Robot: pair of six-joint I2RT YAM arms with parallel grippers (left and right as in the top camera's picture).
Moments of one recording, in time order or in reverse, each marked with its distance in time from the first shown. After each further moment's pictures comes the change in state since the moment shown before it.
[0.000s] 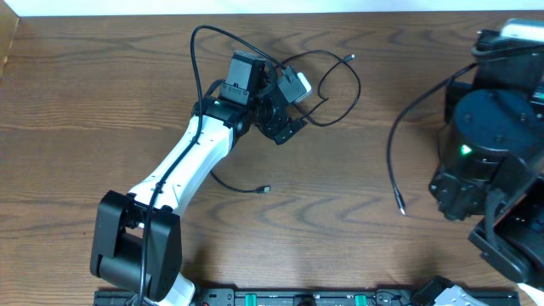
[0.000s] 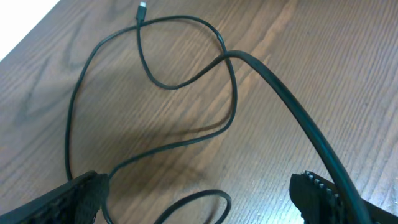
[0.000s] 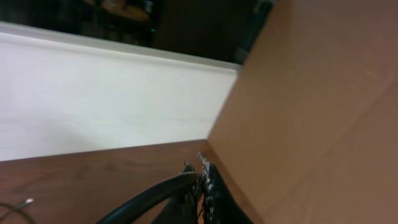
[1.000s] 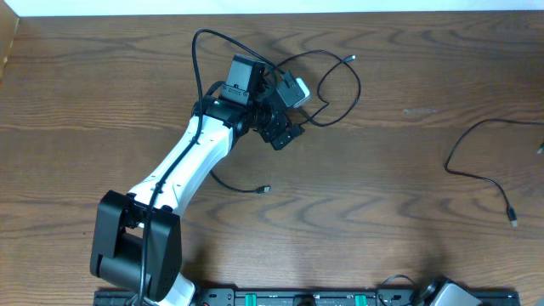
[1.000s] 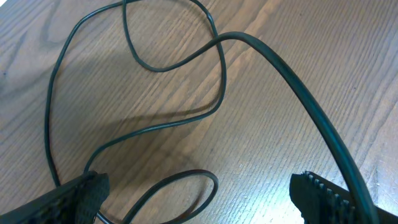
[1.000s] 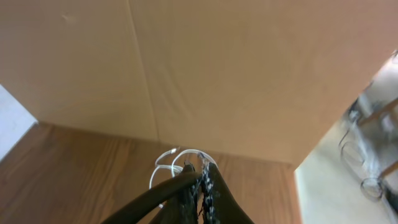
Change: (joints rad) left arm 0.000 0.000 0.000 -0.069 0.000 0.000; right arm -1.302 0.153 -0.011 -0.104 -0.529 0.464
